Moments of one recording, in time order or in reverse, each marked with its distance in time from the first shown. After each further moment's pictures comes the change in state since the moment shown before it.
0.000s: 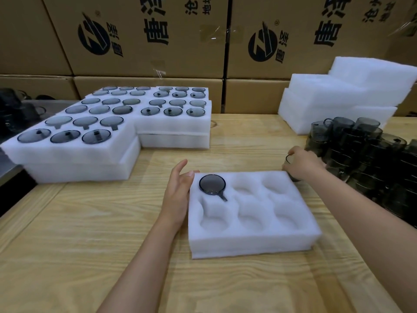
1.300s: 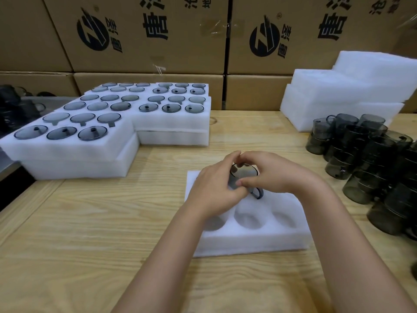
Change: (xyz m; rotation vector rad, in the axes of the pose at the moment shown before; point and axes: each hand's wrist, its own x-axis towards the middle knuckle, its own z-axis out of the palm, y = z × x) left_hand -0.004 0.029 0.064 0.875 -0.357 0.352; right_hand -0.077 -0.049 -0.025 0.192 -0.336 -0.707
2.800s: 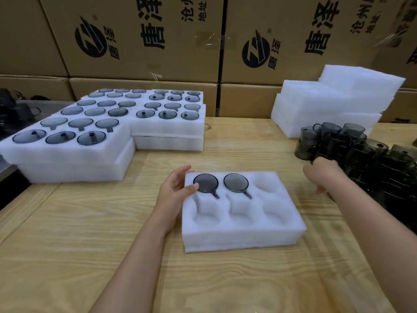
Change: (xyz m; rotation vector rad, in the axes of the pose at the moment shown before) left_hand -0.025 -0.068 -0.015 -0.963 0.279 -0.363; right_hand -0.019 0.103 -0.042 -0.125 0.283 0.912
